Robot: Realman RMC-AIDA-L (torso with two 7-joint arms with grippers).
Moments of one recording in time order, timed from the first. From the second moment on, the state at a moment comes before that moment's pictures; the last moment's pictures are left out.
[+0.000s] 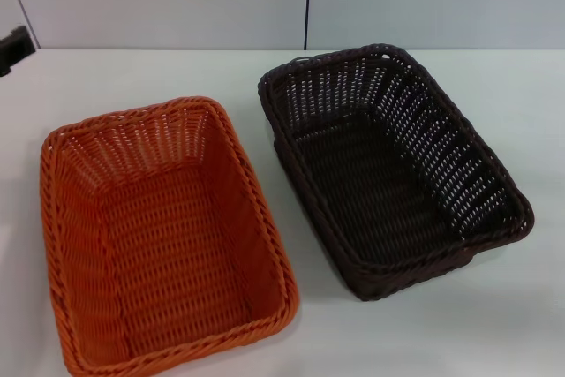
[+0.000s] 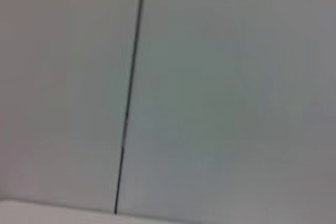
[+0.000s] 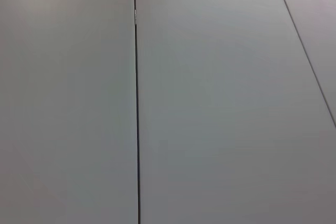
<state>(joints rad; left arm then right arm) 0.09 -2.05 -1.55 -1.85 2.89 -0.55 -0.18 0.34 2.06 -1.43 -0.29 0.40 -1.50 0.11</state>
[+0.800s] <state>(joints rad) -0.10 -2.06 -1.63 -1.94 2.89 -1.30 -0.10 0.36 2.05 -1.43 -0.29 0.39 -1.50 0.11</state>
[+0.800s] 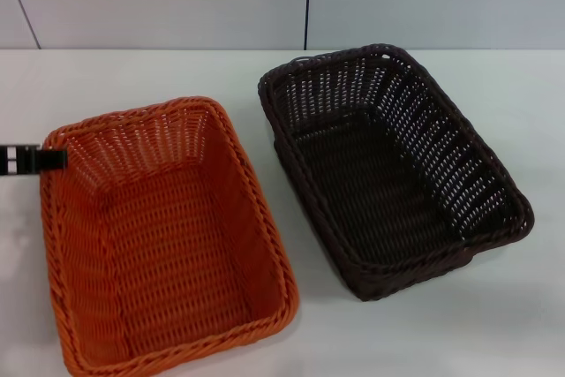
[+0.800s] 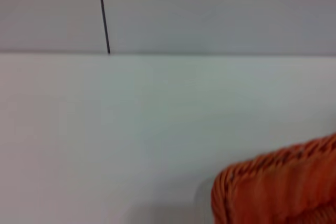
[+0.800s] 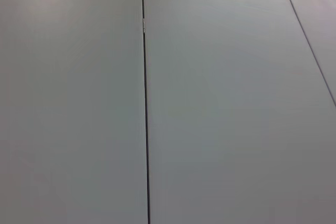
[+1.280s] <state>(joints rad) -0.10 -2.06 -1.63 -1.88 2.86 -1.35 -0.11 0.37 2.05 -1.44 -0.29 0.39 -1.50 0.11</state>
